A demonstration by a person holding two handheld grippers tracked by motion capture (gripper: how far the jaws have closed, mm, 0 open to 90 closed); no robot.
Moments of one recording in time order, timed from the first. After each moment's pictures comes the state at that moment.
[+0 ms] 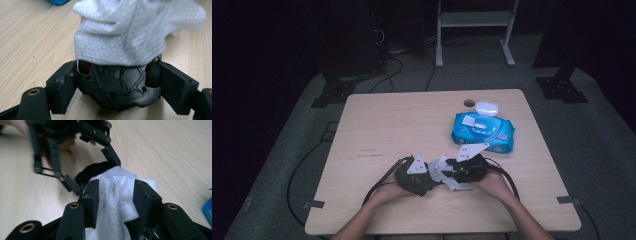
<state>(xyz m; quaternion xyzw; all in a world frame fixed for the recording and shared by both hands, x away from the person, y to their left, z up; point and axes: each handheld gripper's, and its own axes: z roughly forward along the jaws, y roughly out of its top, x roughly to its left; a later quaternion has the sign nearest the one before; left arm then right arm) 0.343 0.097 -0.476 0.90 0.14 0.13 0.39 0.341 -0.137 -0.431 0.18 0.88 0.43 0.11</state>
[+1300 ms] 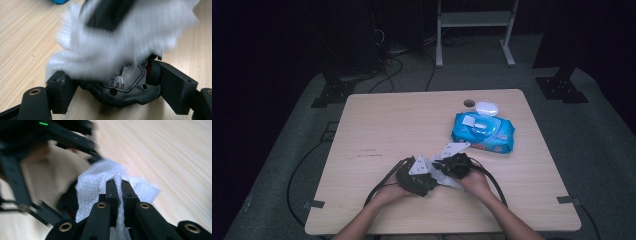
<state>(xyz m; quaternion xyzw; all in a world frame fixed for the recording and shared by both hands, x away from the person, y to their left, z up) 0.341 0.094 -0.477 0.90 0.15 0.14 0.38 0.356 -0.101 -0.447 0.23 0.87 0.41 0.13</state>
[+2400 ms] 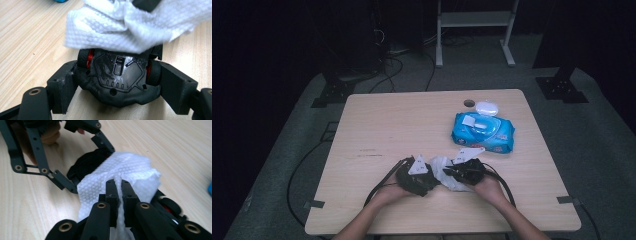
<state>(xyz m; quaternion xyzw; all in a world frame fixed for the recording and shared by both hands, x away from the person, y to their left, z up) 0.342 0.095 -0.479 0.90 0.15 0.14 0.38 0.337 -0.133 -0.448 0.23 0.88 0.40 0.12</state>
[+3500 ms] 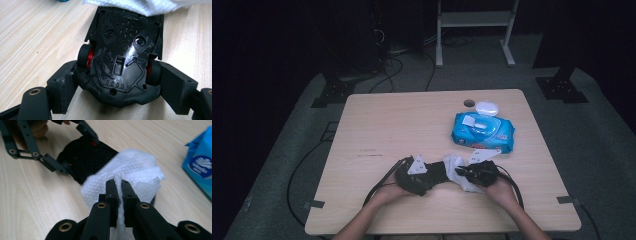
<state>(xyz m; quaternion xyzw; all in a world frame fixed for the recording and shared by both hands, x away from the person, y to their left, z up) 0.342 0.098 -0.478 0.90 0.15 0.14 0.38 0.329 -0.168 -0.448 0.27 0.86 0.41 0.13</state>
